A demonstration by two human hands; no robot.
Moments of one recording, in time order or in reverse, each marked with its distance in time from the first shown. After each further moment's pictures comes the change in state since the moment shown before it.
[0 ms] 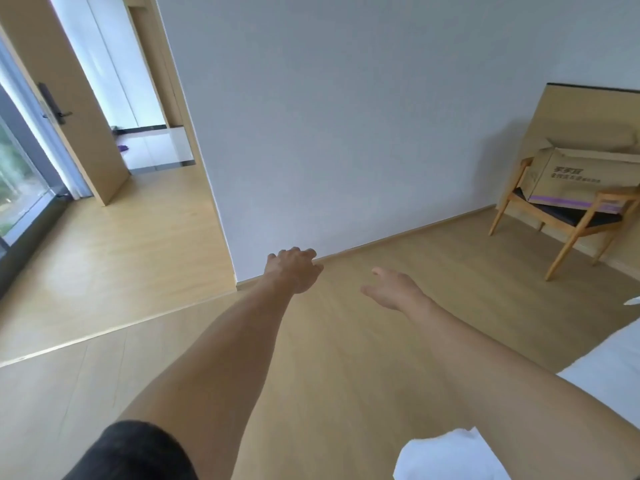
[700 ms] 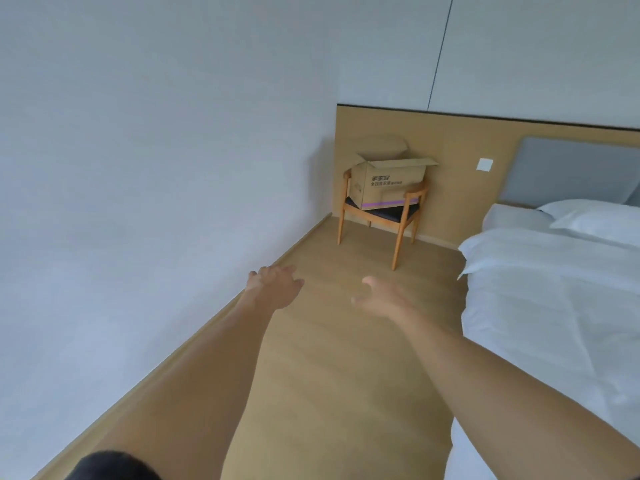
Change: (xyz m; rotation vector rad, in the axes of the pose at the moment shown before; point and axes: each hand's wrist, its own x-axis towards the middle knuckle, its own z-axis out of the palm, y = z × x) left_hand 0.404 0.216 -0.036 0.040 -0.010 0.594; right_hand 0.250 0.153 -0.162 0.150 0.252 0.559
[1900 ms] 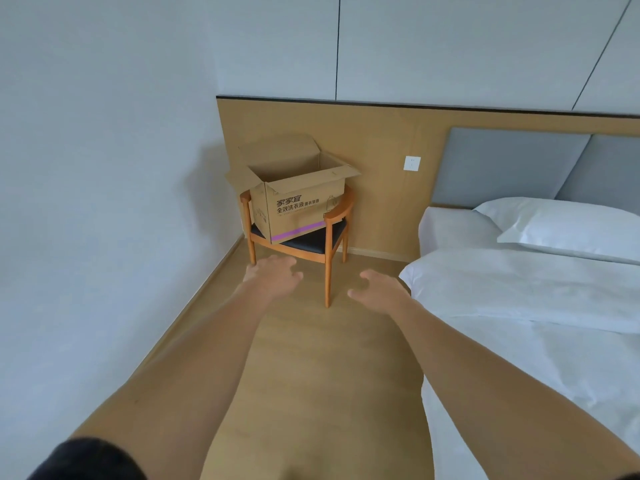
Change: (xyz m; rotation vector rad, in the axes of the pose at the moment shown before) left_hand 0.606 0.306 -0.029 -0.035 -0.080 0.294; right_hand 0.515 0.226 -0.237 0.113 0.102 0.223
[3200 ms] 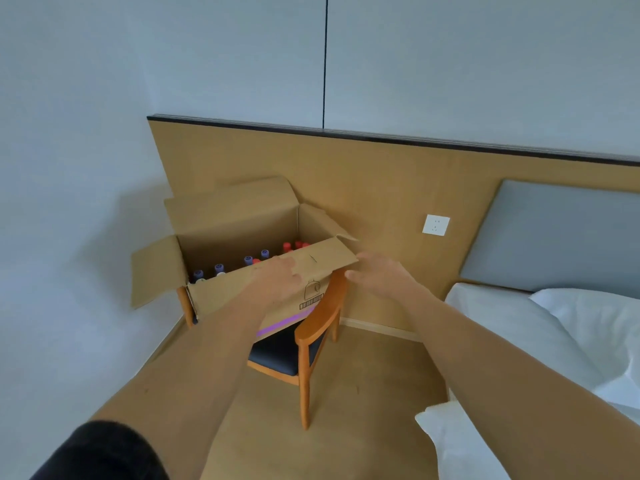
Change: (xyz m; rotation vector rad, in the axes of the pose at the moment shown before) left_hand 0.665 0.068 -0.074 -0.168 -0.002 -0.027; right_hand 0.632 -0.001 -0.229 -0.014 0.067 -0.110
